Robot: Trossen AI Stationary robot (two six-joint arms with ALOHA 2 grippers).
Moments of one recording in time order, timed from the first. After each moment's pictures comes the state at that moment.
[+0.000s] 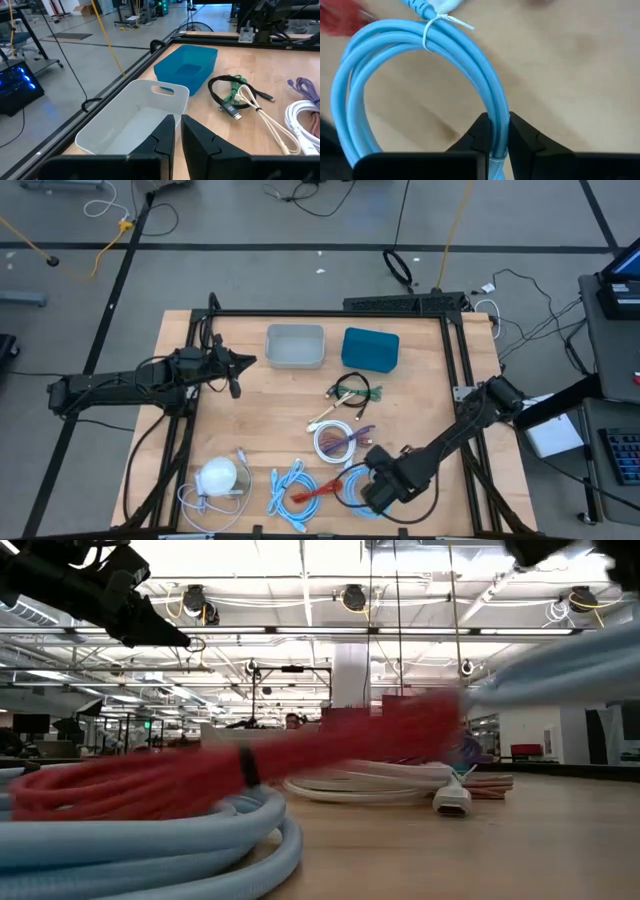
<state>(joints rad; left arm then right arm) 0.21 0.50 0.33 -0.09 -0.21 0.05 0.66 1.88 1.49 -1.15 0.10 1.51</state>
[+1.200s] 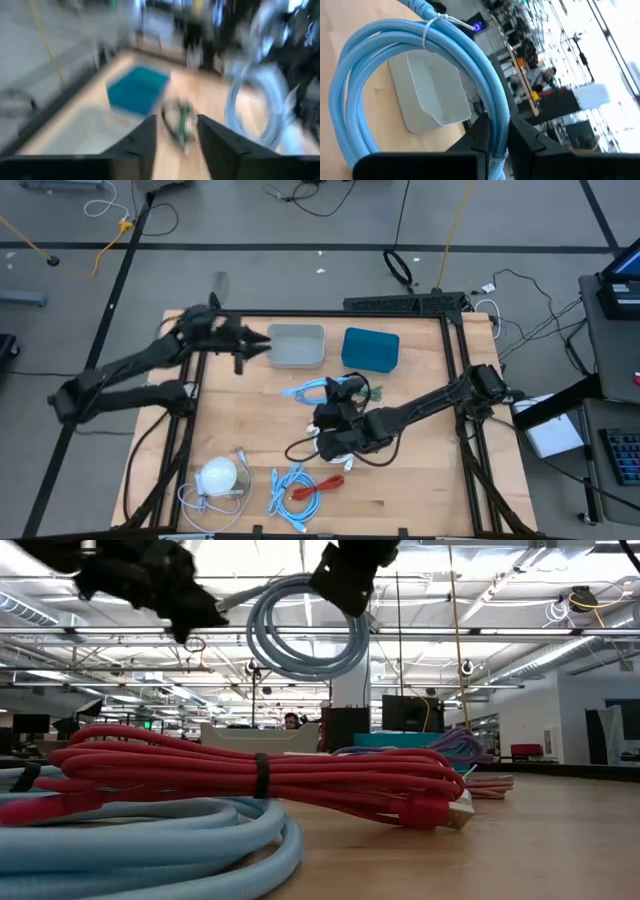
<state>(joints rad) 0.63 0.88 0.63 -0.08 0.52 -0.03 0.35 1.91 1.53 -0.52 1.35 -0.16</state>
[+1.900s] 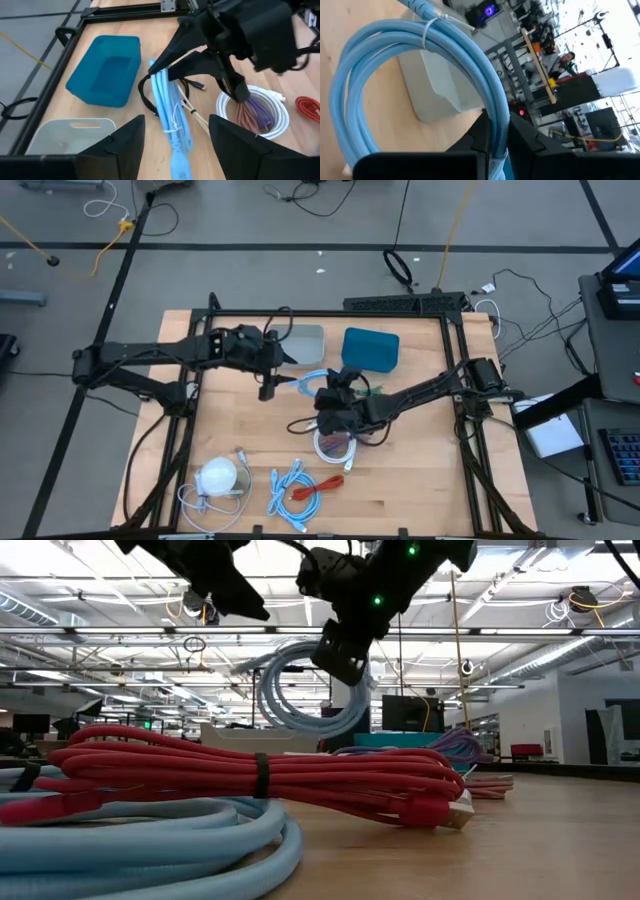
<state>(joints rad) 0.18 1.19 0.95 -0.32 0.13 0.18 0.22 1.91 1.31 -0.24 1.20 -0.18</state>
